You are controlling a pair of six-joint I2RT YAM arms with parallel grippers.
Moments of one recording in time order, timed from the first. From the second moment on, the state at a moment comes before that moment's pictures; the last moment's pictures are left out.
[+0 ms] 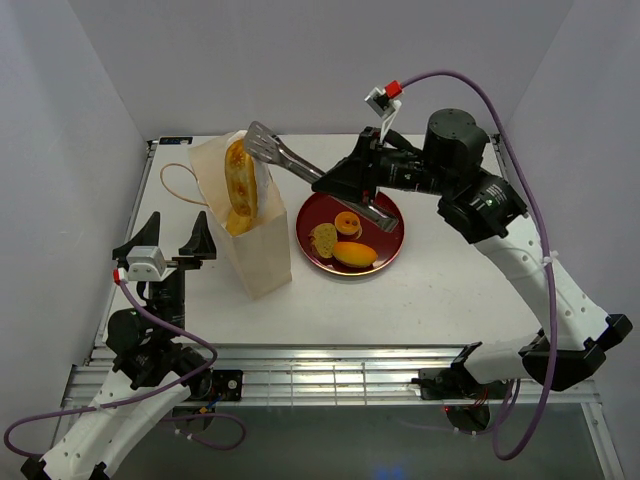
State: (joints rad) left arm -0.64 0.28 0.50 0.39 -0.54 0.25; right arm 0.73 1.33 1.74 -0.44 -0.62 0.50
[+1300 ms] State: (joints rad) left arm -0.64 0.25 0.50 0.39 -0.51 0.22; right arm 0.75 1.73 2.02 -0.47 -0.59 0.43
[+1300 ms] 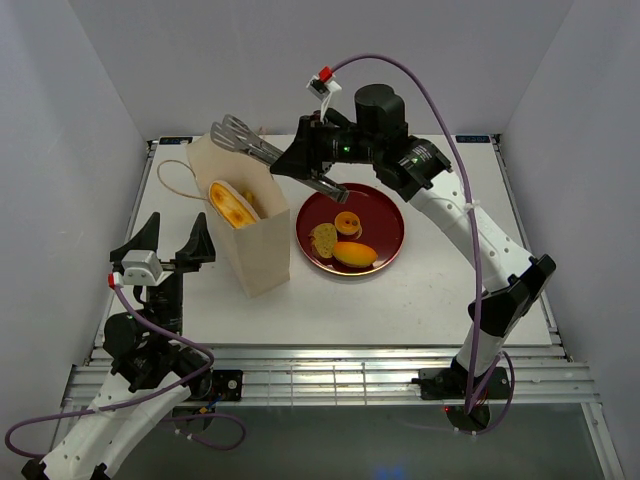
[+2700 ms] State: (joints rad) left arm -0.64 0.25 0.50 0.39 -0.50 0.22; right arm 0.71 0.93 1.21 -0.49 -0.22 0.38
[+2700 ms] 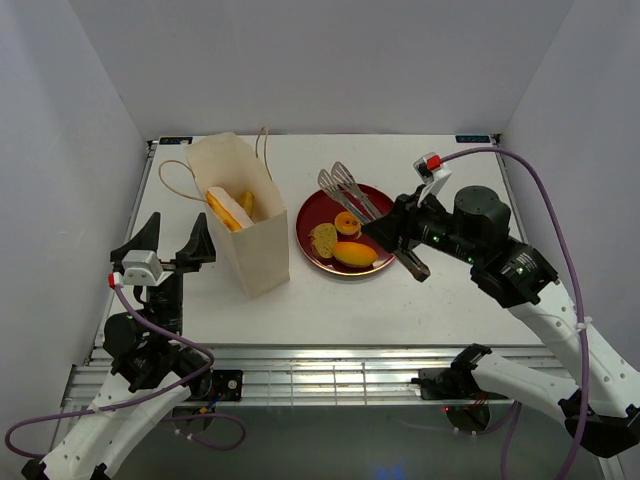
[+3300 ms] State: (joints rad) left arm -0.64 0.25 0.50 0.39 -0.48 0.22; right arm 0.54 0.91 0.92 -0.63 -0.17 0.42
